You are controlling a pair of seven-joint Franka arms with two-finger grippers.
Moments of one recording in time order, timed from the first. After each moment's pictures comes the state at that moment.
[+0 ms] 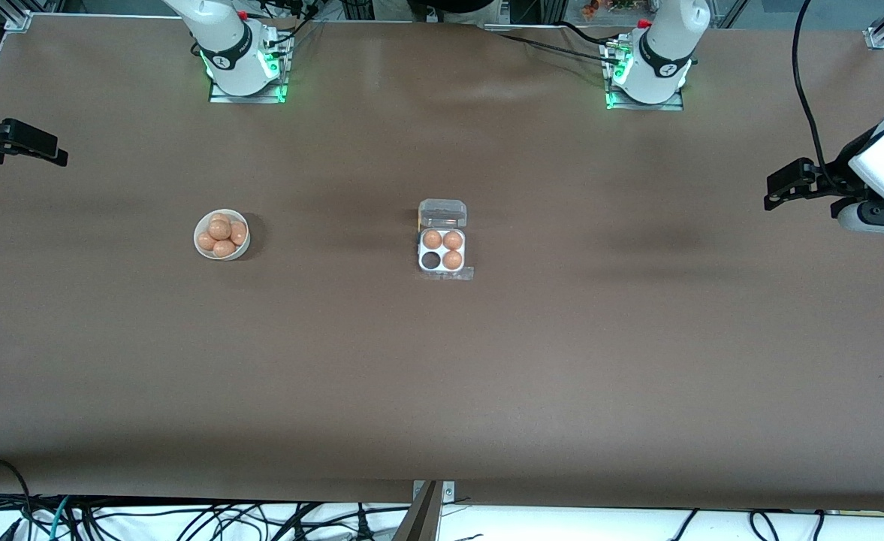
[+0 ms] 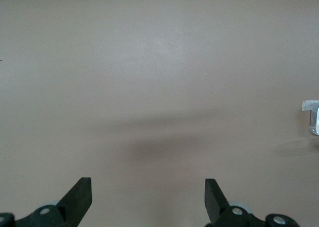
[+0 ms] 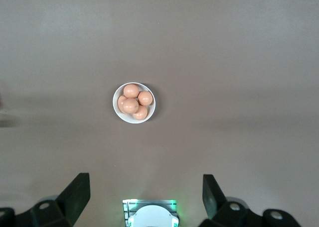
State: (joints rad) left arm -0.09 0.09 0.08 -1.52 -0.01 1.55 0.07; right arm -0.05 0.04 -0.05 -1.54 0.01 1.40 -0.06
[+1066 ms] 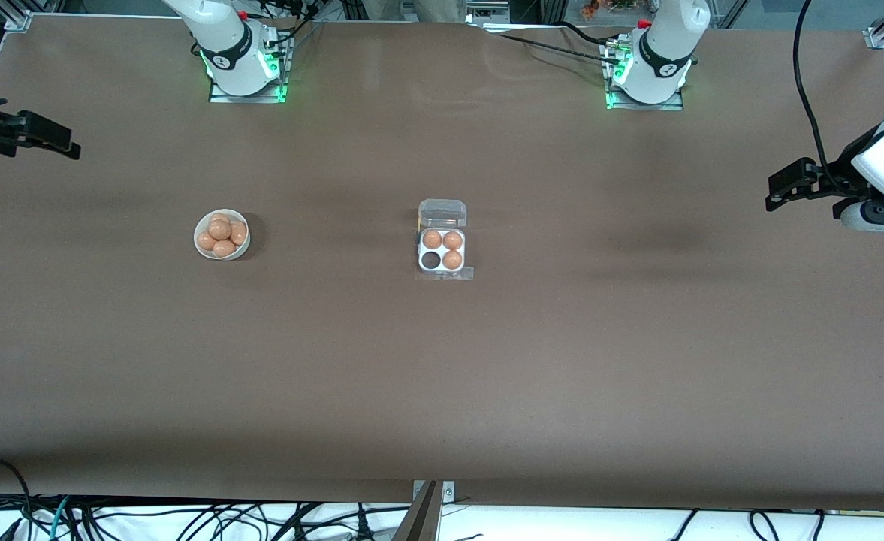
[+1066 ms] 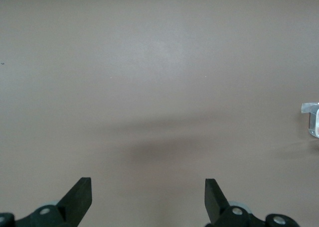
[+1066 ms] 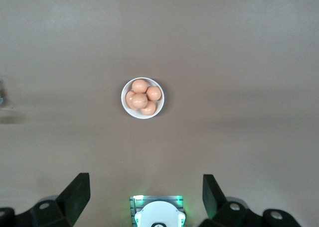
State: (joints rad) left arm -0.09 0.09 0.08 -1.52 -0.01 1.56 0.07; right arm -0.05 -0.01 0.02 -1.59 0.01 1.40 0.01
